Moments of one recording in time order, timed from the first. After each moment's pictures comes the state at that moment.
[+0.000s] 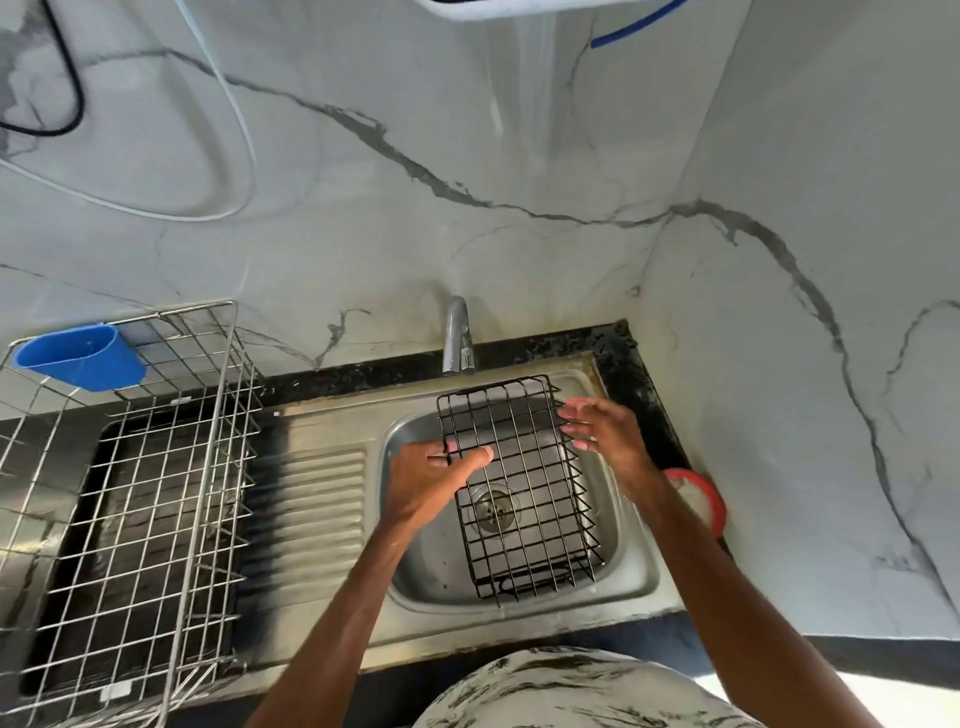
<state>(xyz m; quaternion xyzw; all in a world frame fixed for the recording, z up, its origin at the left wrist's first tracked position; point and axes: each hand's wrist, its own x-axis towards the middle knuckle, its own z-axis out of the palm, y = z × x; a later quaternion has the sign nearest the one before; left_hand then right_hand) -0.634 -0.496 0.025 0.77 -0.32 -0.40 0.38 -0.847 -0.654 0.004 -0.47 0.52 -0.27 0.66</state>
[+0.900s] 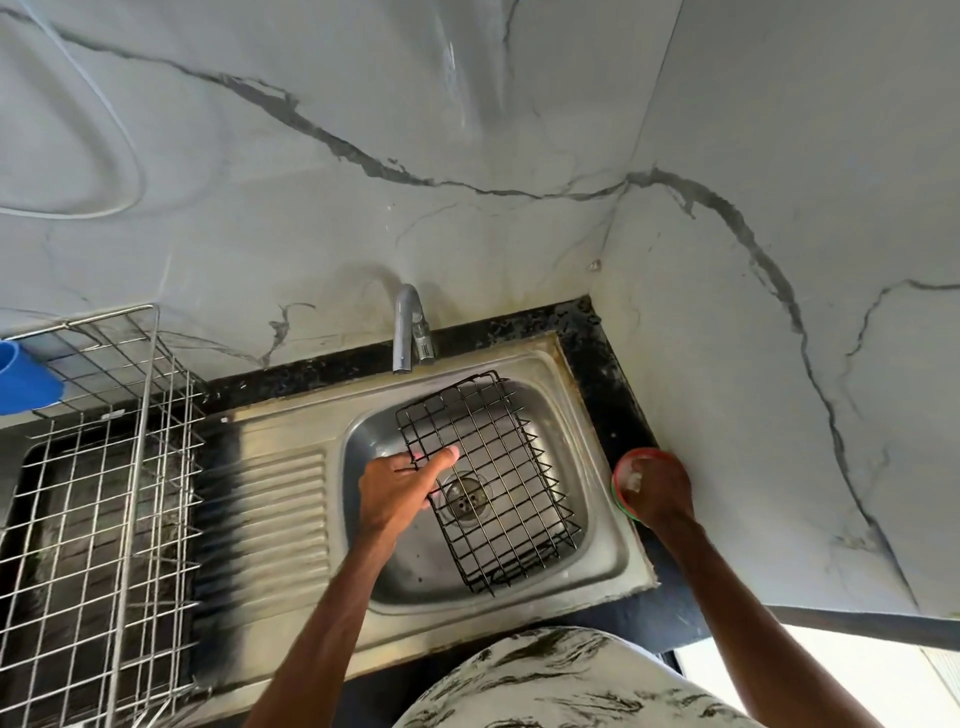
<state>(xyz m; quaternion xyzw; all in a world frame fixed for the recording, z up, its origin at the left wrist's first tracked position) -0.648 -0.512 -0.009 0.81 -0.22 -0.40 0.38 -0.993 -0.652 -0.141 -0.66 0.71 0.04 0.25</state>
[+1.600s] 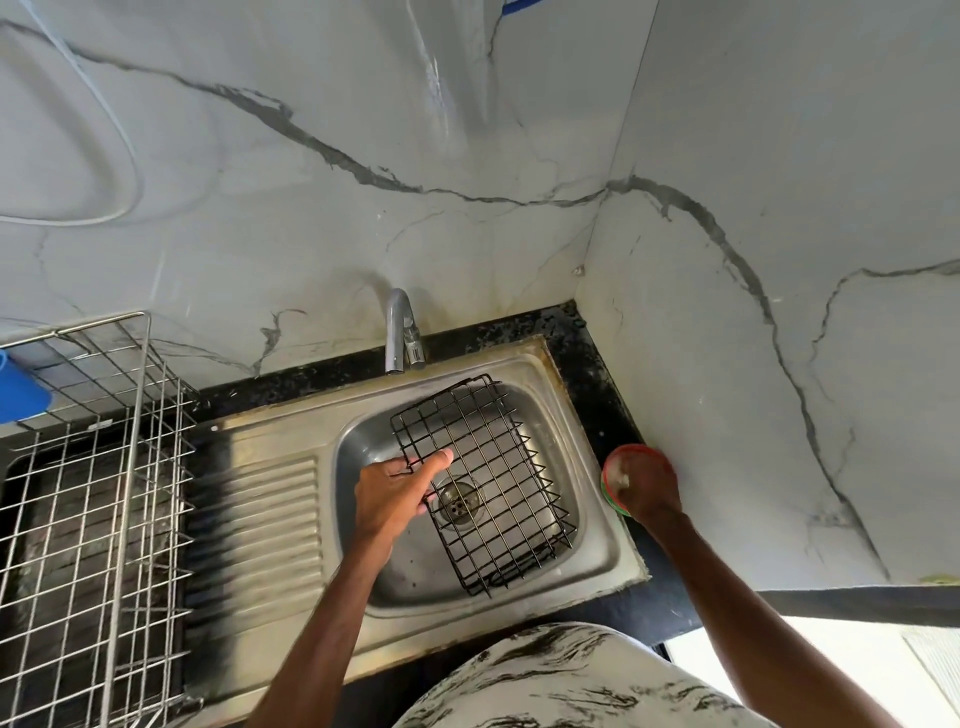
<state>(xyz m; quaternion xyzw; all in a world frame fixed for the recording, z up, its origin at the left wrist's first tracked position) -0.651 -0.505 -0.013 0.79 -0.22 -0.40 0.40 -0.991 -0.651 -0.131 -0.68 0.68 0.07 0.26</state>
